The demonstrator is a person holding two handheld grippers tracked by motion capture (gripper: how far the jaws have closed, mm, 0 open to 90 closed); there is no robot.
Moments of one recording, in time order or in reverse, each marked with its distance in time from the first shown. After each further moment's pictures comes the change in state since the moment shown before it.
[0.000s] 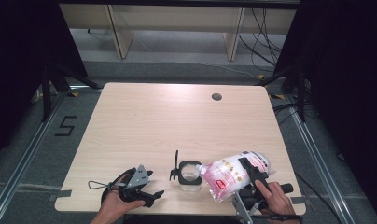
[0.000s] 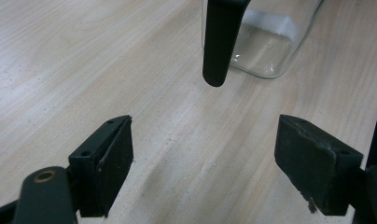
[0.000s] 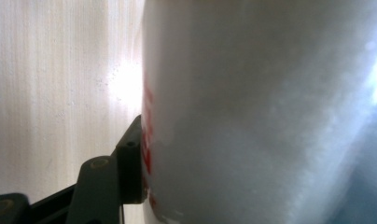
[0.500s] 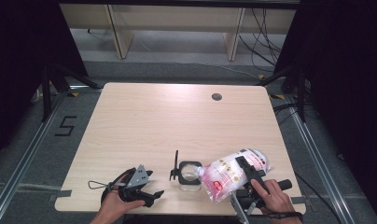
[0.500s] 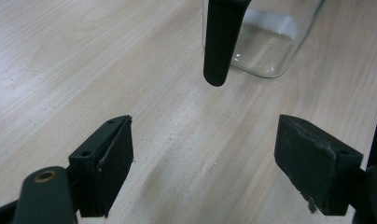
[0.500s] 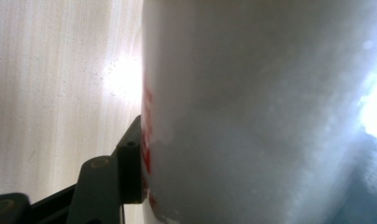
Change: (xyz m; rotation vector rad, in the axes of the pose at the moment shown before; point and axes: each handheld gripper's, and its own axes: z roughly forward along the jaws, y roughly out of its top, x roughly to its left) left arm -0.002 -0.001 0.000 -0.003 -0.006 -0.033; right arm -0.007 0.005 0.004 -0.015 -0.014 -0.165
